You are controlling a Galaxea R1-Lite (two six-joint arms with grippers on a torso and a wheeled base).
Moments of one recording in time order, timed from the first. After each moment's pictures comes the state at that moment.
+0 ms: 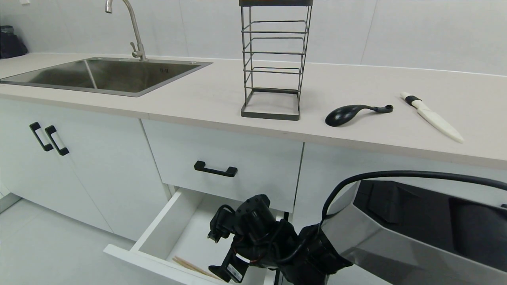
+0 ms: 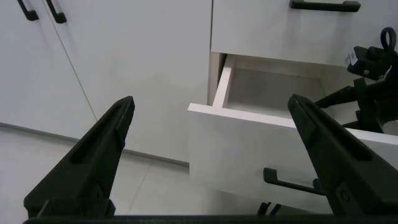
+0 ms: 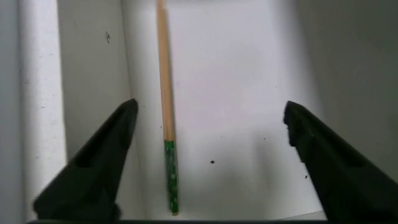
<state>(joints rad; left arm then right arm) 0.00 0.00 0.00 0.00 -0.05 0.00 0.96 2.43 -1.15 -0.54 0.12 -0.17</state>
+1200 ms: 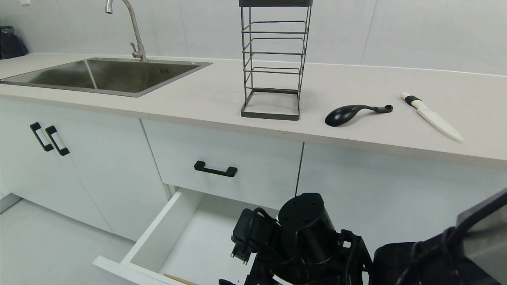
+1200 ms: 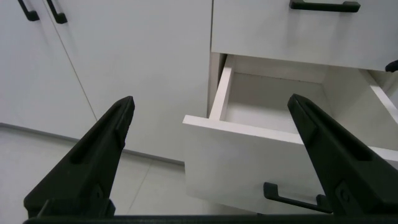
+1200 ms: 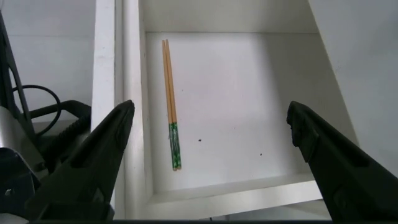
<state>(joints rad) 0.00 0.00 0.00 0.00 -0.05 0.00 1.02 2.02 -0.76 -0.70 0.07 -0.22</state>
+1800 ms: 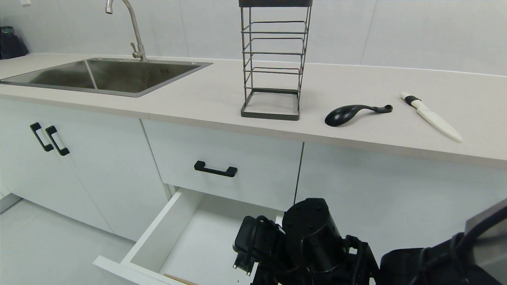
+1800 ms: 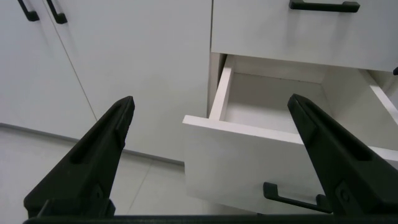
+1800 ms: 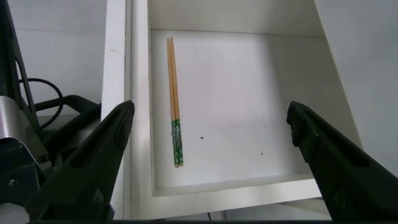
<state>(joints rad) 0.00 0.00 0.00 0.00 -0.05 0.00 1.04 2.01 -0.73 -0.71 0.07 -0.24</state>
